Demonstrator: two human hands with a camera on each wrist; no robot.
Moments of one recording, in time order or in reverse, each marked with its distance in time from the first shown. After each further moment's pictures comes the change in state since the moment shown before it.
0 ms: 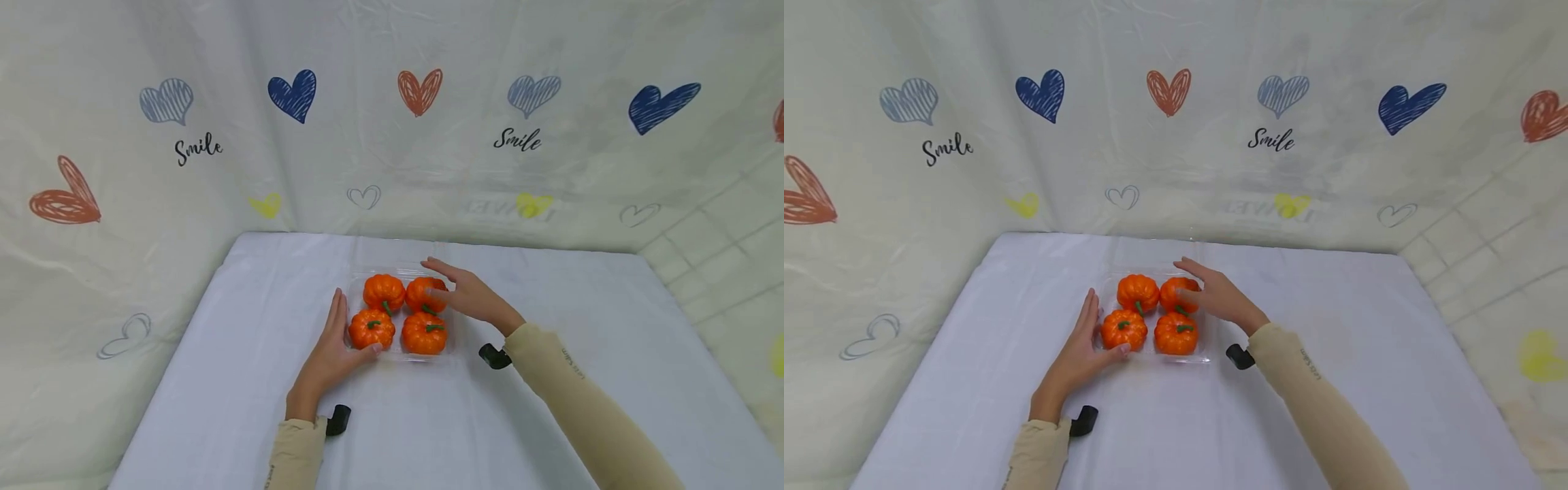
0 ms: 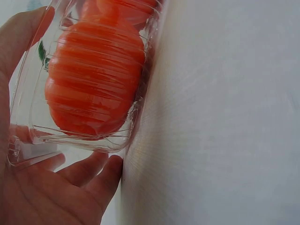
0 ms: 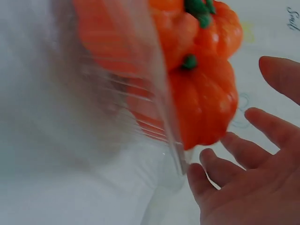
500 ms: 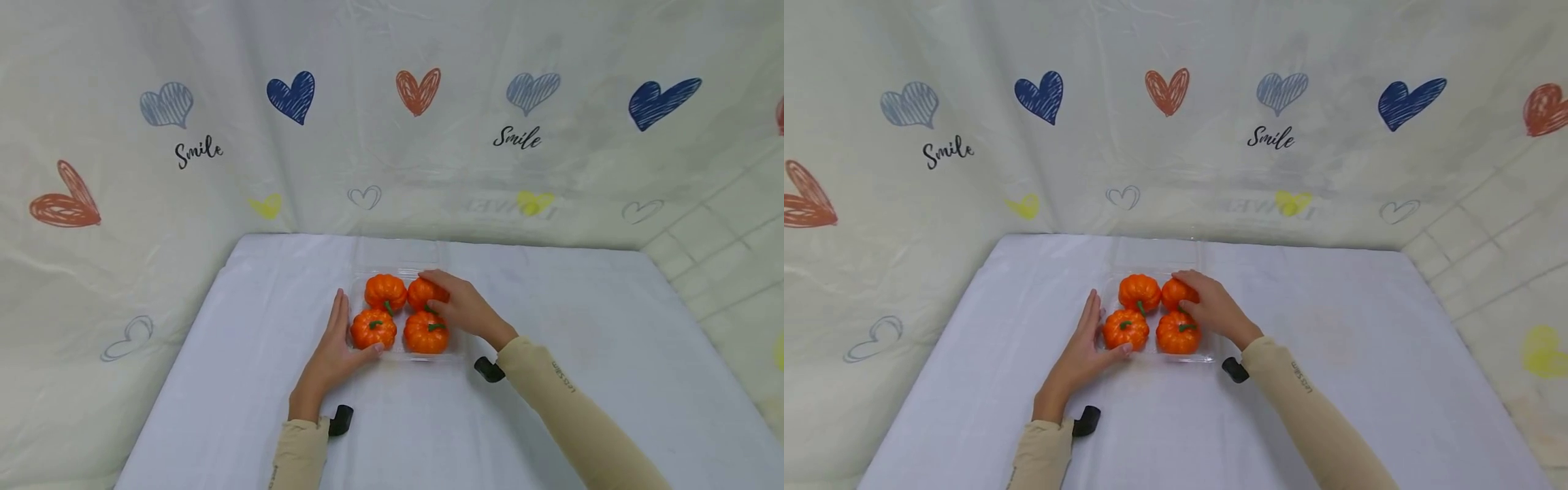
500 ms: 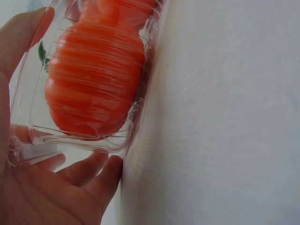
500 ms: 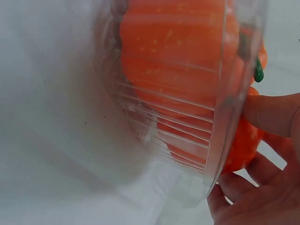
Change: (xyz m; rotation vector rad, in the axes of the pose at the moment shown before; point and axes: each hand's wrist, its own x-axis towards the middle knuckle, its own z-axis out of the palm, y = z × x) left_hand 0.001 -0.001 0.000 0.007 -0.005 -0.006; right_hand -0.006 0.006 0.029 -0.072 0.116 -0.153
